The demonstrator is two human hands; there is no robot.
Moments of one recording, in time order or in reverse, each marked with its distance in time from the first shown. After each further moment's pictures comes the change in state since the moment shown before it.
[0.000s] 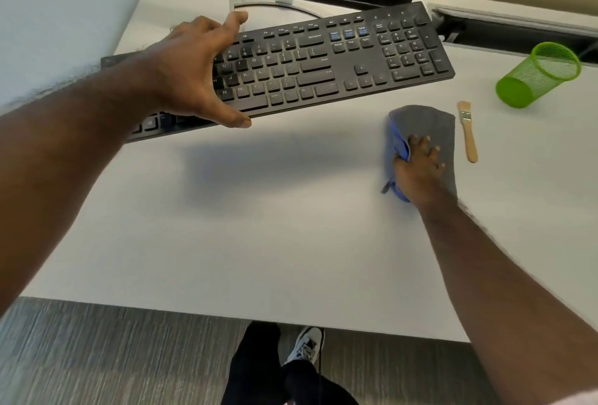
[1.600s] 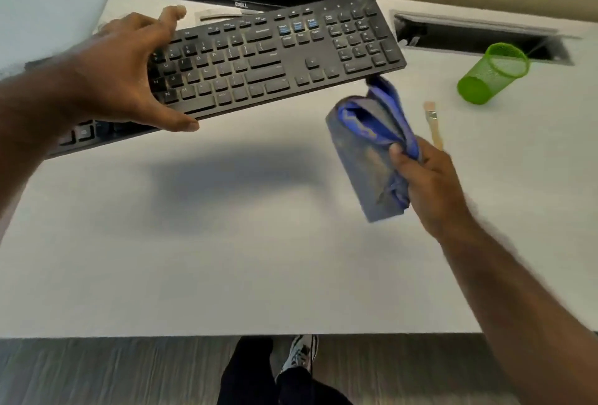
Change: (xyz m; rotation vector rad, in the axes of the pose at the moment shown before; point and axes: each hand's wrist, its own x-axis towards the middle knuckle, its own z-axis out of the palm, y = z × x) left_hand -0.005 -0.015 -0.022 0.038 0.049 -0.016; right_hand -0.115 -0.022 -0.100 0.963 0.046 -0.290
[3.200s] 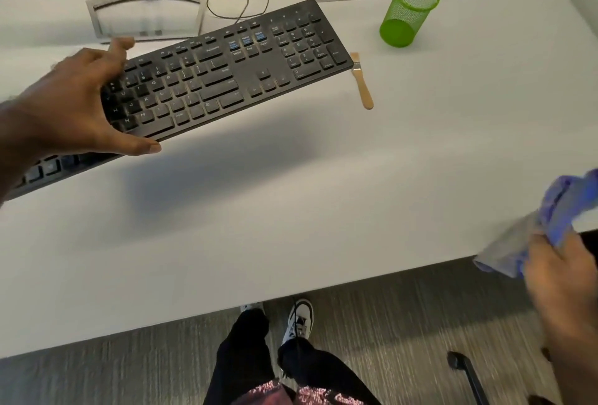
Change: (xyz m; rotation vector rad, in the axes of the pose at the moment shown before) left_hand 0.014 0.066 0.061 -0.015 -0.006 0.122; right_hand -0.183 0.134 -0.200 -0.468 0.725 0.572
